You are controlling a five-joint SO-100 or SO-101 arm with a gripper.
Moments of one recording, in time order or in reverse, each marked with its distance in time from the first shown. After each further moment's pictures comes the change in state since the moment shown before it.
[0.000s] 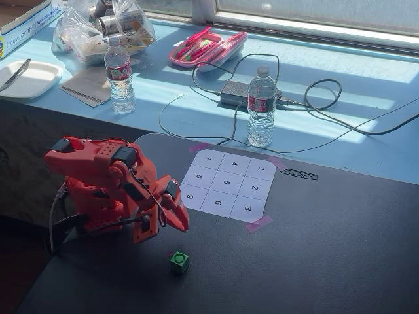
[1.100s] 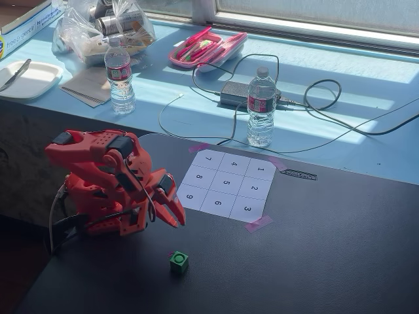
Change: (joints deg) arm 5.6 -12.1 -15.4 9.7 2.1
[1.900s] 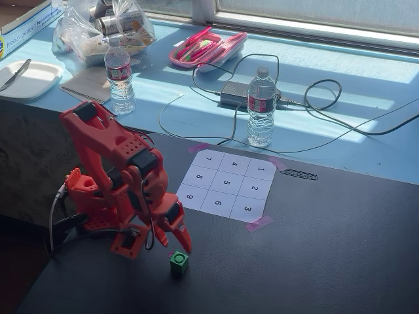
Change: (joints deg) arm 13.2 -45.5 -20.1 -7.6 0.3
